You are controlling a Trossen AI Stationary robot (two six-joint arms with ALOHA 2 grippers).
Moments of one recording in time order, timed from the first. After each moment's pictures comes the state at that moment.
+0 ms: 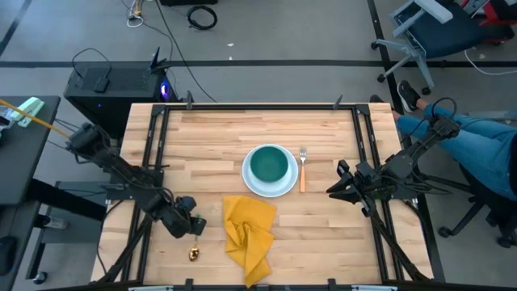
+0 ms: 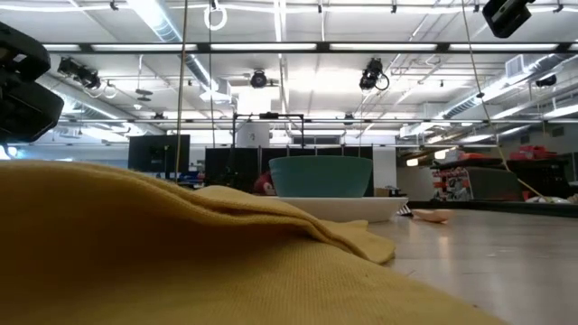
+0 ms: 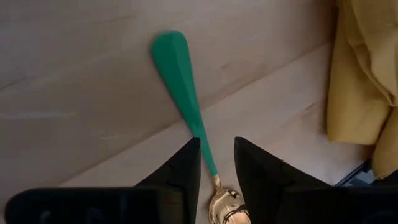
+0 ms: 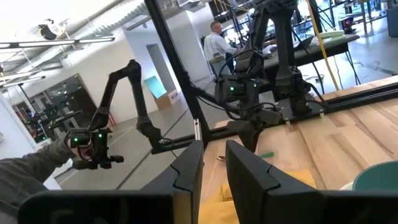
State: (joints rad) left arm -0.75 1.30 0.52 -0.27 -0.12 -1.96; right arm 0.64 0.53 0.35 0.25 0.37 0.35
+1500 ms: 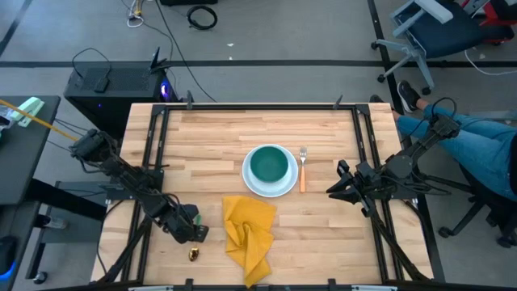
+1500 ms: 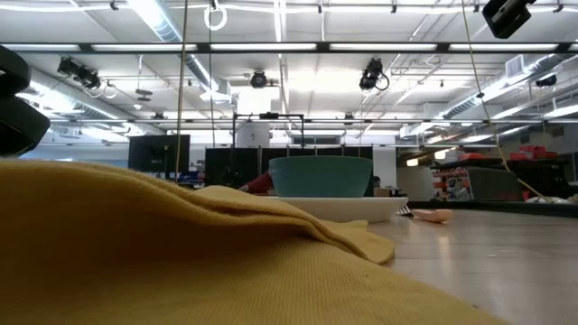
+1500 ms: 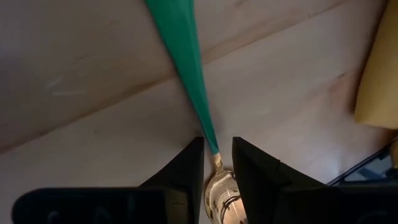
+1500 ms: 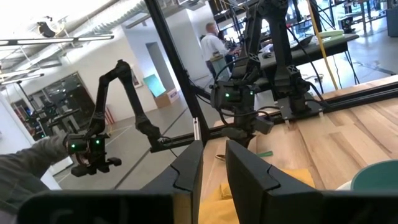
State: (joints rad) left arm -0.76 1.46 0.53 -0.14 0.00 -2.03; right arm 0.64 0.53 0.35 0.25 0.37 0.34
